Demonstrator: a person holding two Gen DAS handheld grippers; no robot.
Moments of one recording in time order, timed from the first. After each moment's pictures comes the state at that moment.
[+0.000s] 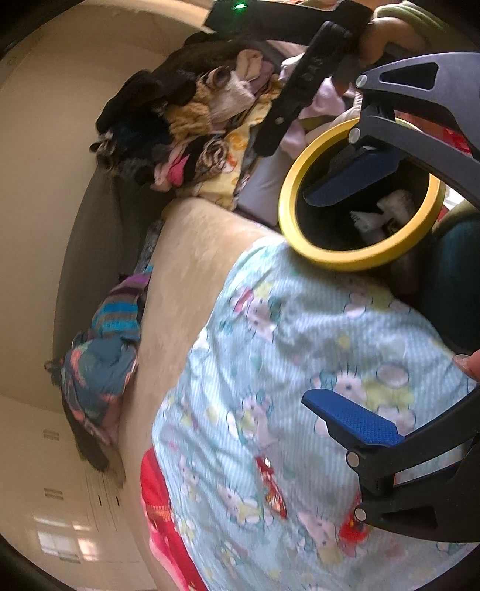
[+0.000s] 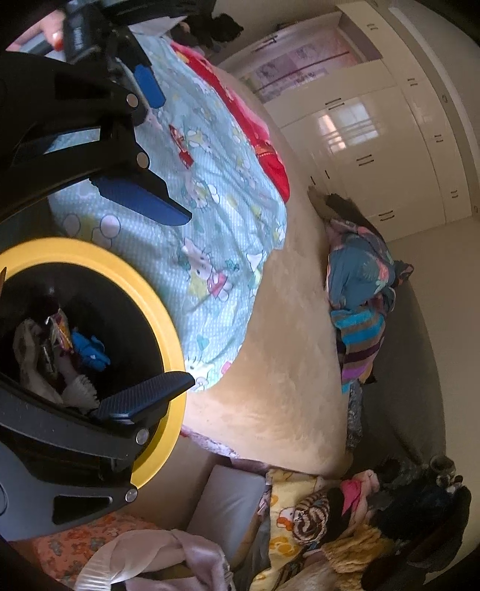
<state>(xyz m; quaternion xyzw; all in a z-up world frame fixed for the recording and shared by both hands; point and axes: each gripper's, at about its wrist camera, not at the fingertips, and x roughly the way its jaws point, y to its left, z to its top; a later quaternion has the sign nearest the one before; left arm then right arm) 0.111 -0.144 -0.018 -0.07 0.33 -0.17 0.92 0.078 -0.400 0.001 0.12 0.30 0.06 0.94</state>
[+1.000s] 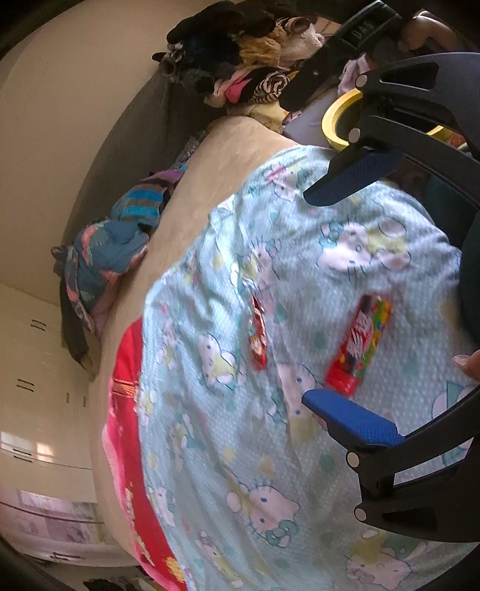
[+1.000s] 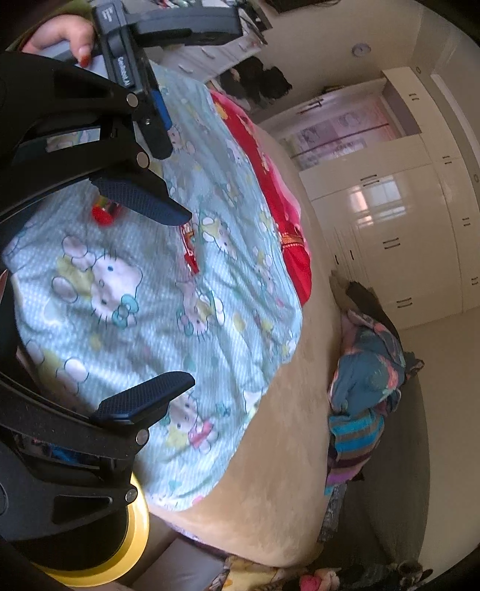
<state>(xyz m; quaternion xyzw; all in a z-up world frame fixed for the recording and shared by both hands) 0.112 0.016 -0.024 -0.16 0.36 -0.01 0.92 0.115 -0.246 0.016 0.07 0.30 0.21 0.93</state>
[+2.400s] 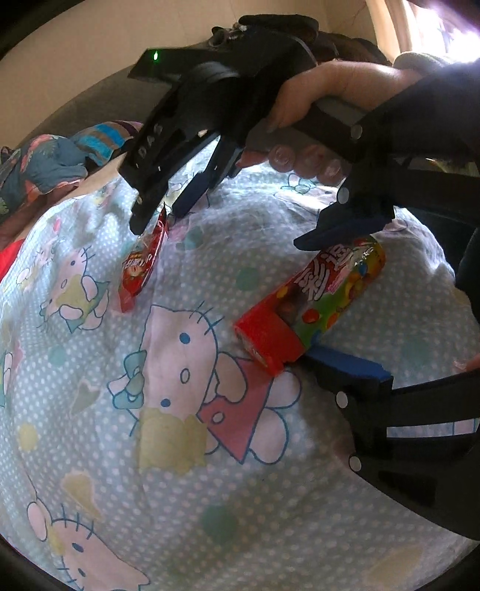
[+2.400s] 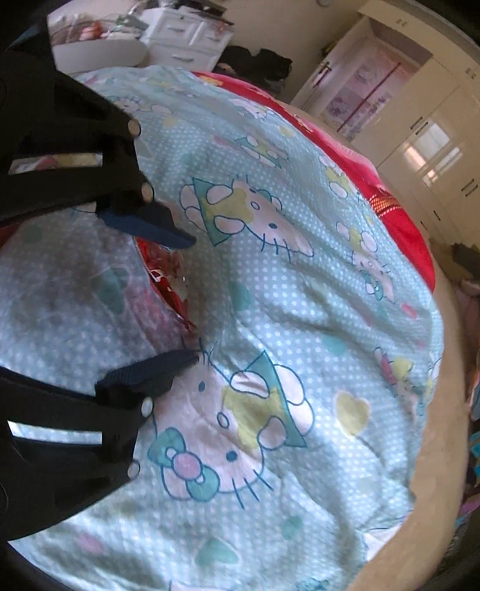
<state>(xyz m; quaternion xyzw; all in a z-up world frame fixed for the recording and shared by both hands) 0.174 0.065 -0.144 -0.35 0.53 -0.03 0.77 0.289 -0.102 -0.117 0.16 0.52 0.20 0.82</state>
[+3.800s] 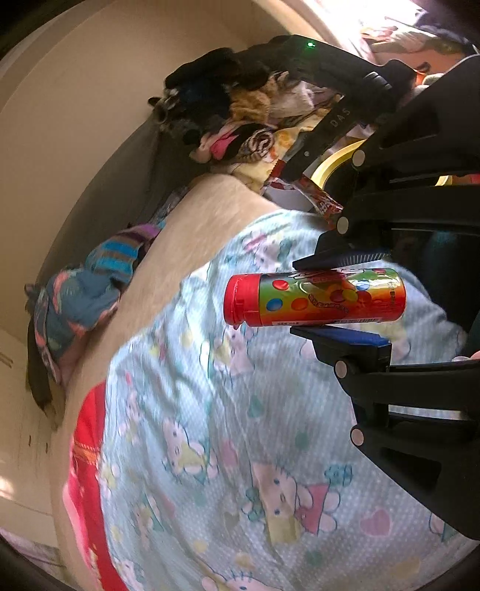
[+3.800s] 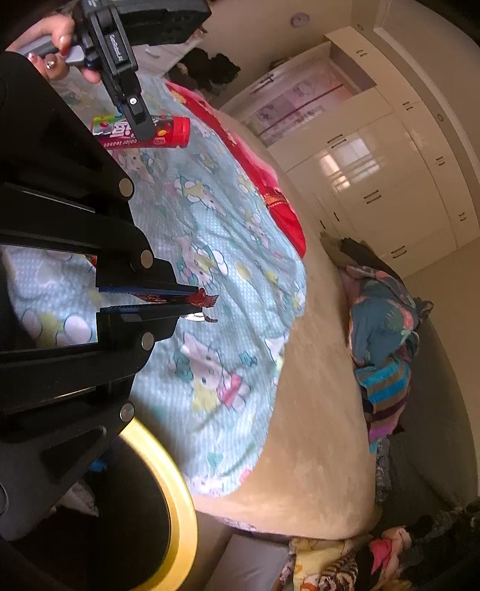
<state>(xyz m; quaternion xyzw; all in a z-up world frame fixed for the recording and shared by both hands) 0.138 -0.037 -0.032 -0.21 0.38 -0.14 0.89 0.135 -0.315 -0.026 0.17 0.32 0.15 0.92</state>
